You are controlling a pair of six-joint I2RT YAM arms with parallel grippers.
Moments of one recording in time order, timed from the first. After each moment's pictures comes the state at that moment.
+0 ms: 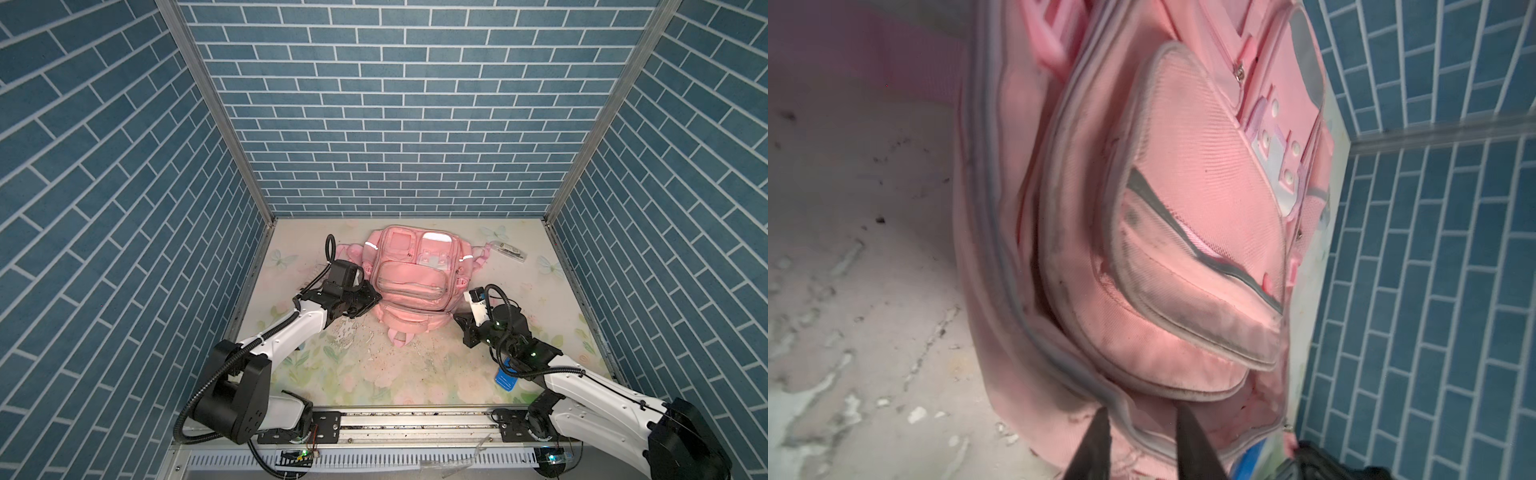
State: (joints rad) left arm -0.41 1.35 0.80 -0.26 0.33 -0.94; right arm 0.68 0.96 0.35 0.12 -0.12 0.23
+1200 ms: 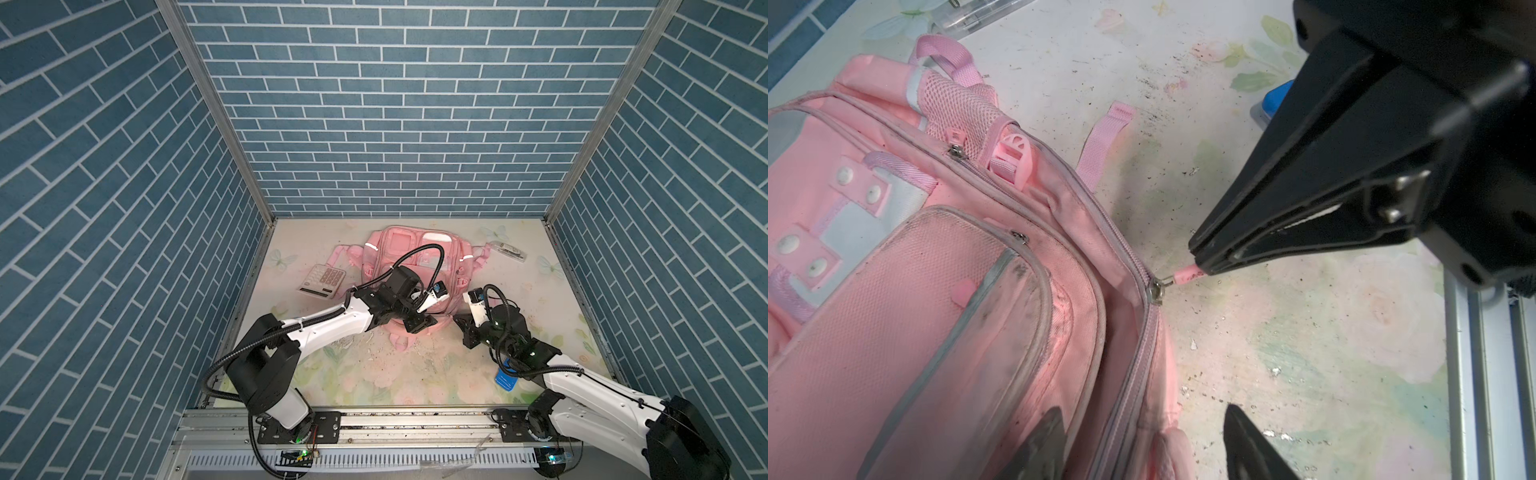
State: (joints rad) left arm -0.82 1.61 1.04 -0.24 0.32 0.33; right arm 0.68 0.97 0.35 0.11 -0.12 0.23
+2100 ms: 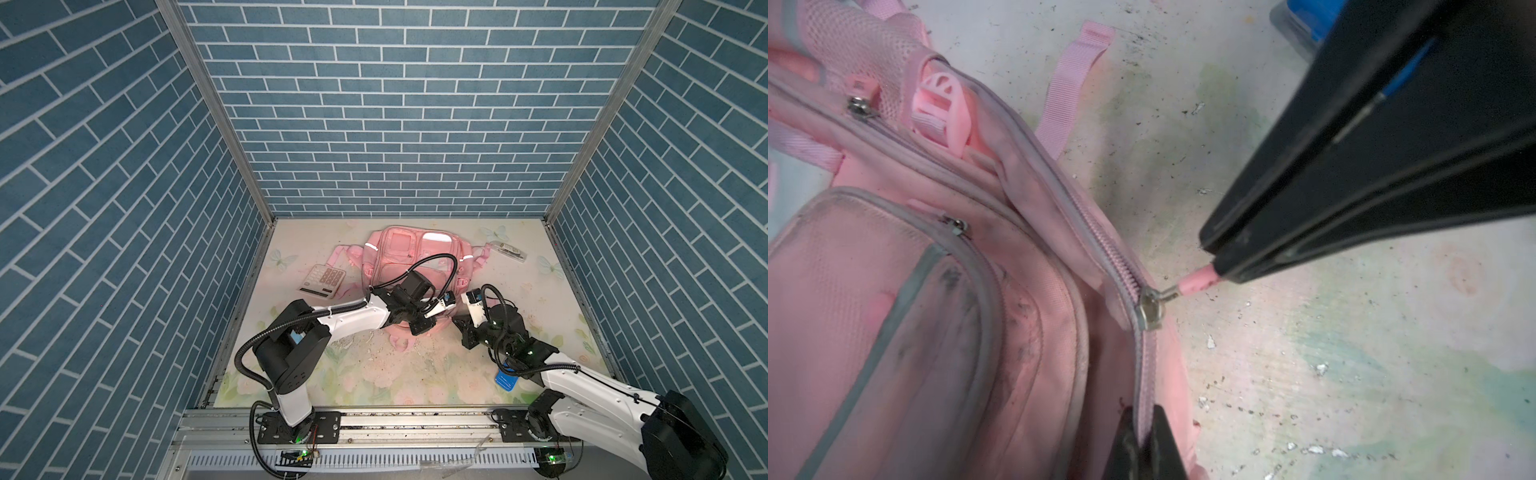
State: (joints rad) left arm -0.85 1.75 1.10 -0.27 0.27 0.41; right arm 0.68 0.99 0.35 0.12 -0.13 0.24
